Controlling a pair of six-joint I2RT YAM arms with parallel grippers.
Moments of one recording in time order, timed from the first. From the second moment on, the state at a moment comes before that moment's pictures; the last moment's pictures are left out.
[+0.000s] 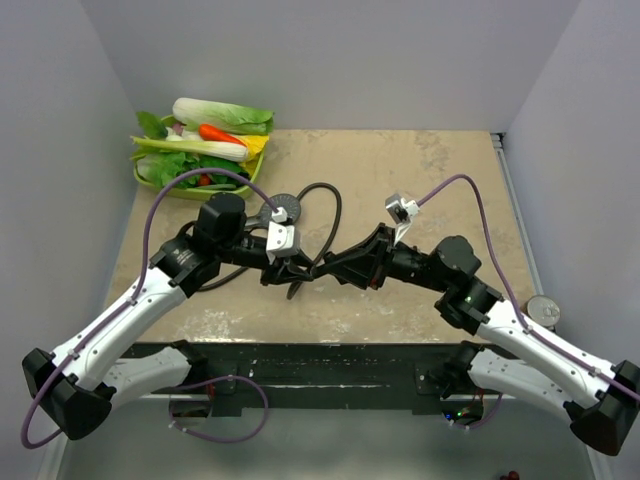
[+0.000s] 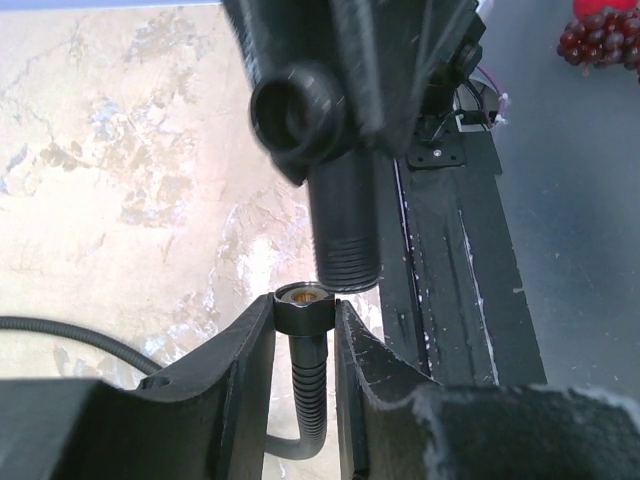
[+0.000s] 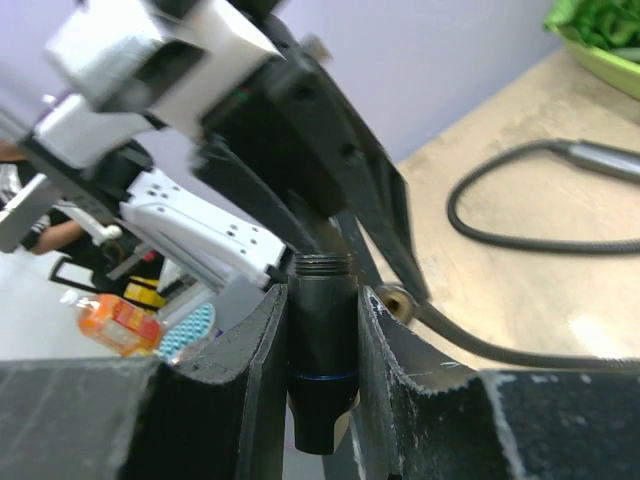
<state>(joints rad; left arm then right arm) -0.64 1.03 1.02 -0.46 0.90 0.41 0.81 0.83 0.69 0.27 -0.47 0.67</state>
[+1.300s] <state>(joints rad) -0.64 0.98 1.02 -0.41 1.19 0.32 0.81 0.82 0.77 0.24 -0.82 0.28</state>
